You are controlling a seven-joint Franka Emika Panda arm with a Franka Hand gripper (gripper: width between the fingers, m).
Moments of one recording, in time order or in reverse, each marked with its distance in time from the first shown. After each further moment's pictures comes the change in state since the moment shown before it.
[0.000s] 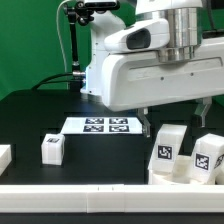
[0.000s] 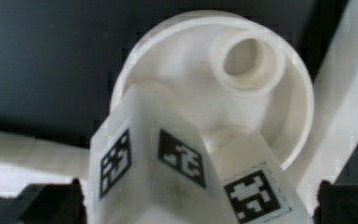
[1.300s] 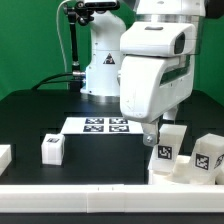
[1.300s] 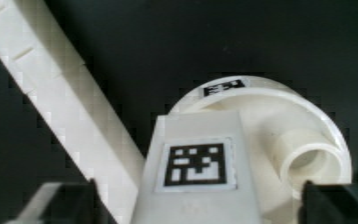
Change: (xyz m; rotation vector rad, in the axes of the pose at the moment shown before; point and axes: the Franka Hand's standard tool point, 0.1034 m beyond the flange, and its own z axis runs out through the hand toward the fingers) arm -0.001 0.021 0.006 -0.072 -0.115 -0.731
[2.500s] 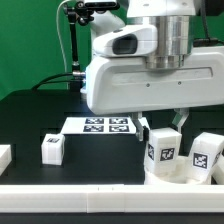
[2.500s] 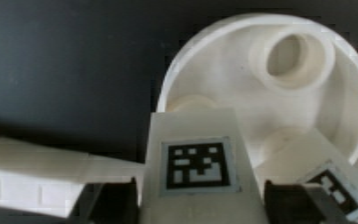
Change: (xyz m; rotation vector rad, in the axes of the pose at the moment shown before) arm -0.001 0.000 0.002 0.061 0.059 1.021
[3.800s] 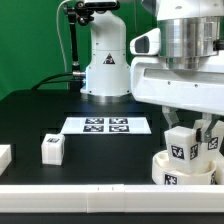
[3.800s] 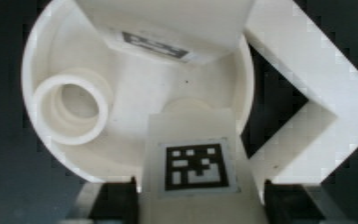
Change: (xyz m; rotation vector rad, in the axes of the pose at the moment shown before) arm -0.004 -0.048 0.003 0.024 -0.014 1.001
